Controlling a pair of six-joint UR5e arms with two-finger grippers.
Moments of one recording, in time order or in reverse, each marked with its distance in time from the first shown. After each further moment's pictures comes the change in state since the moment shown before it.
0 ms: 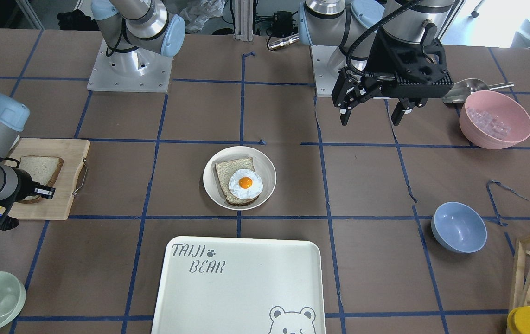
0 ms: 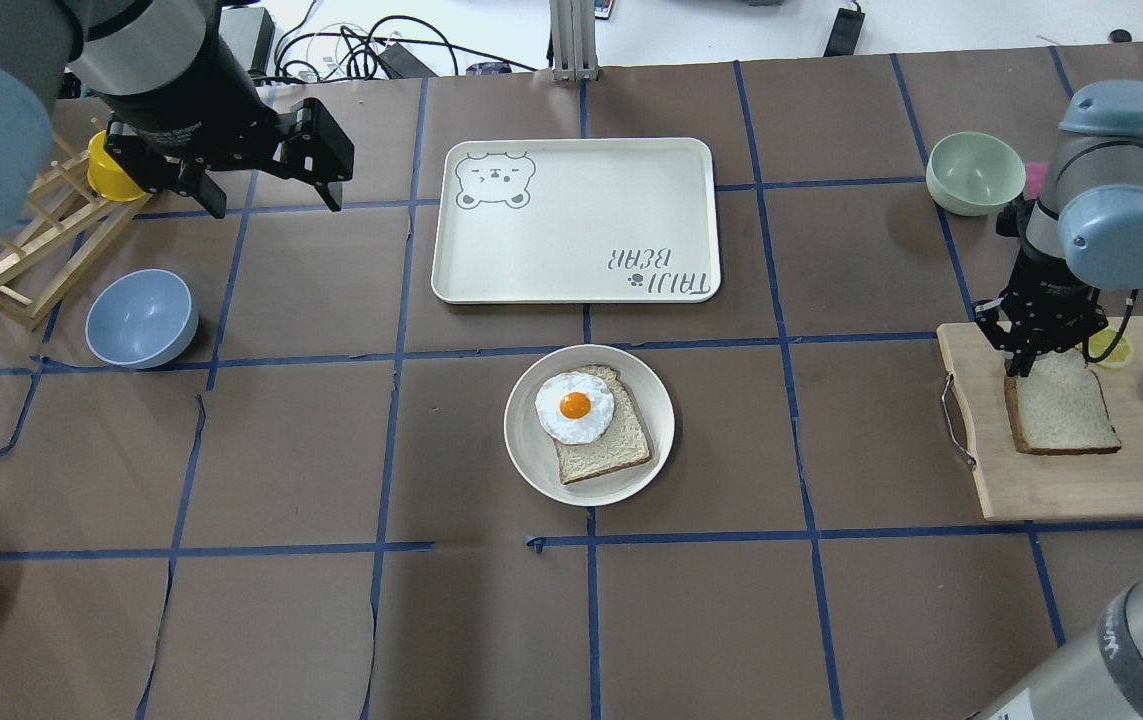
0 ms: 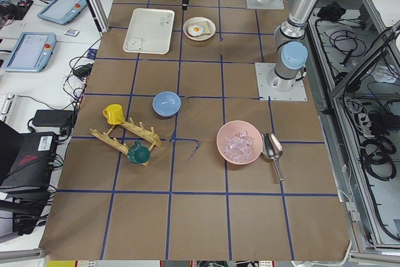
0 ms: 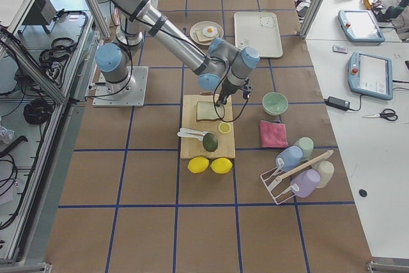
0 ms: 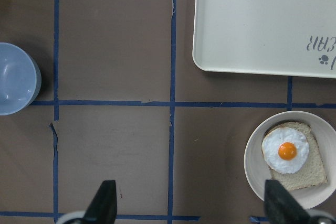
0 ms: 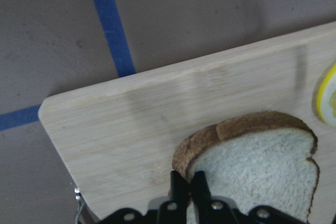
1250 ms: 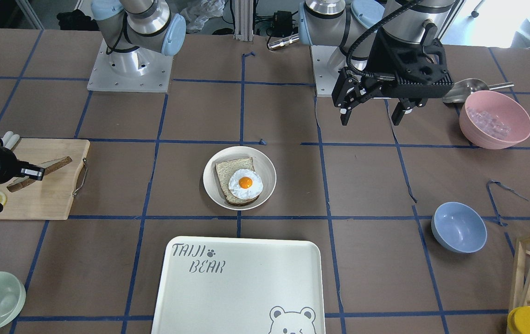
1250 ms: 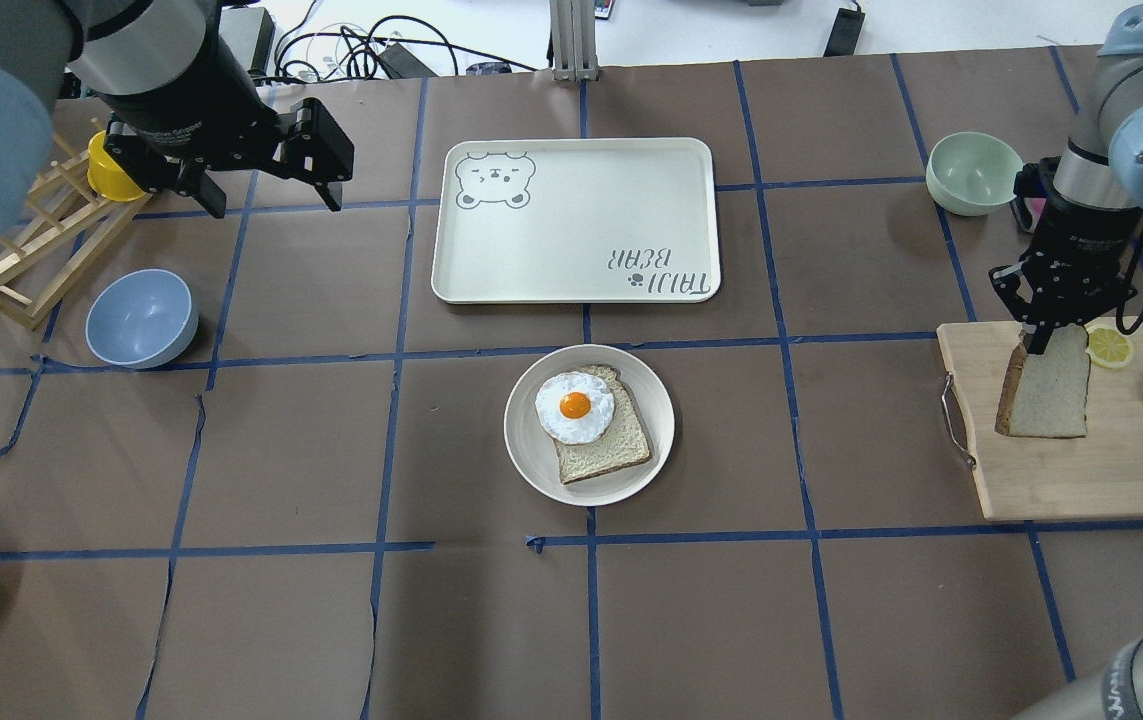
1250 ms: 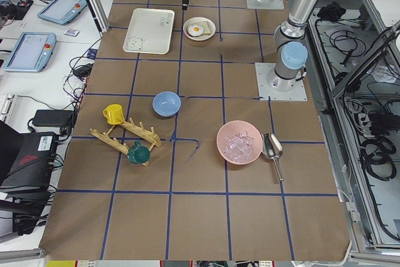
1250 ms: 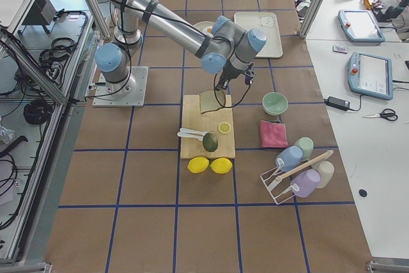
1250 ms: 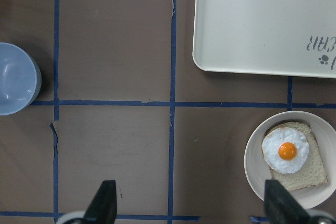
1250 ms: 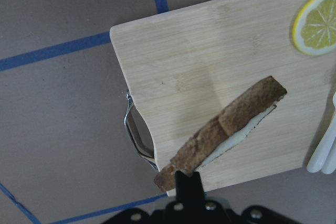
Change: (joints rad) left arm 0.000 0.000 0.000 0.000 0.001 0.000; right arm 0.037 -0.091 -0.168 0.363 0.057 0.048
